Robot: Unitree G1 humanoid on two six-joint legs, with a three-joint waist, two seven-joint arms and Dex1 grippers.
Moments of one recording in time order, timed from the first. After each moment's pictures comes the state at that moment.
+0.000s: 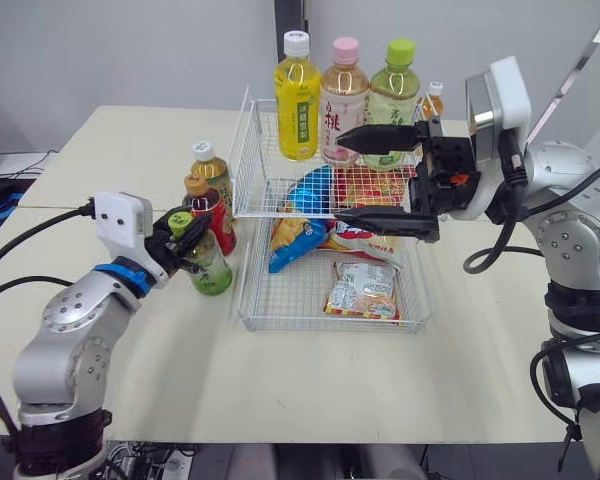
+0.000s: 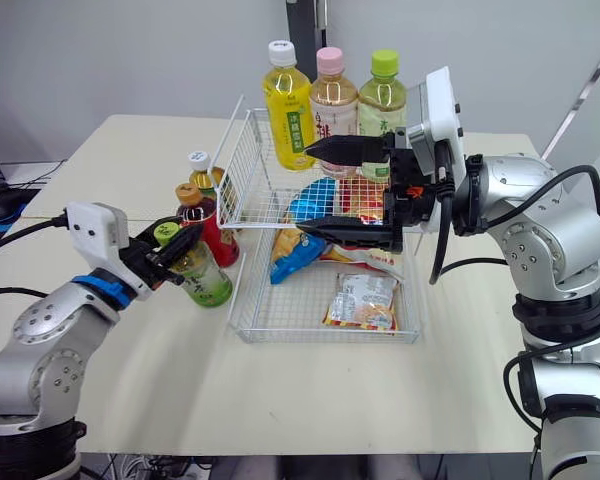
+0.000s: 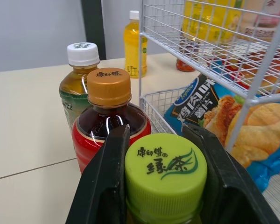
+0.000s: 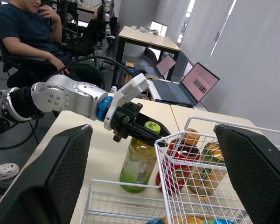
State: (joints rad) left arm -0.20 0.62 0.39 -0.41 -0.59 0.61 -0.47; right arm -0.90 -0.61 0.02 -0.26 0.73 0.63 1.06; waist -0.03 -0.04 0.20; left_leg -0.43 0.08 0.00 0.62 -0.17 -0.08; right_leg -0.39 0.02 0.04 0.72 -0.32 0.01
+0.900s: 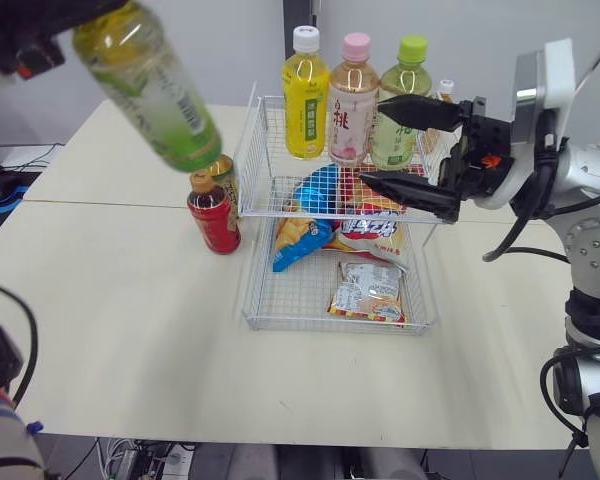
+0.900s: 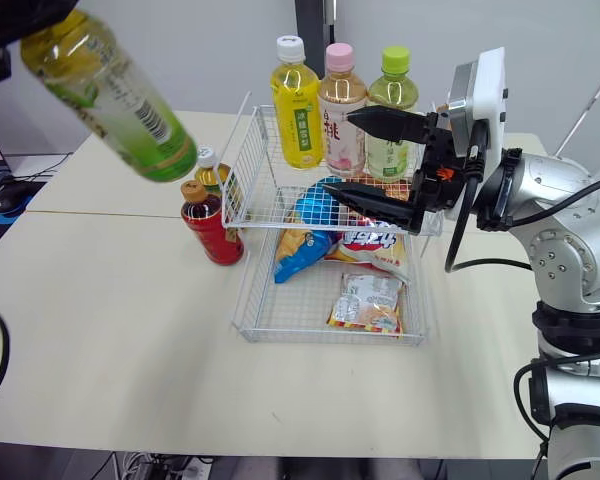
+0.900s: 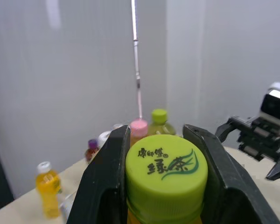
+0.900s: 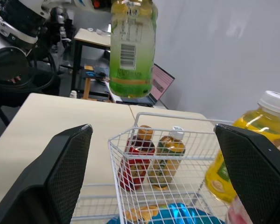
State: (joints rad) left arm -1.22 1.03 0.24 0.08 -1.02 0.95 -0.90; right arm -0.82 -0.68 -0.11 -0.35 0.74 0.66 0.89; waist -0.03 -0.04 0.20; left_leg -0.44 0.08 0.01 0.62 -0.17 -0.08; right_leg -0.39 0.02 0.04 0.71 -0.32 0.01
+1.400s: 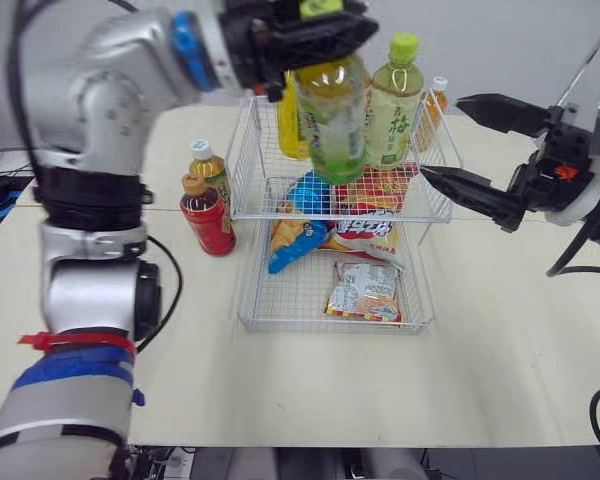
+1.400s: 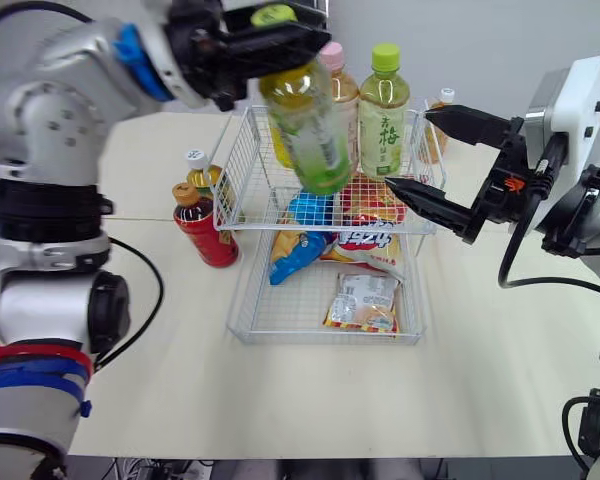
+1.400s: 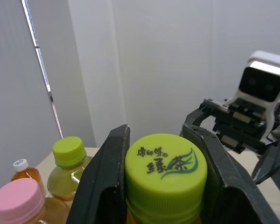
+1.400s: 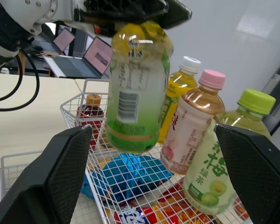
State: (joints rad) left arm -1.35 0.51 -0.04 0.29 -0.66 0.64 -1.04; right arm -0.62 -0.85 -0.34 -0.56 0.84 0.77 0.71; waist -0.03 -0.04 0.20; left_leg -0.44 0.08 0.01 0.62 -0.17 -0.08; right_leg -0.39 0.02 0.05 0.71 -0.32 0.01
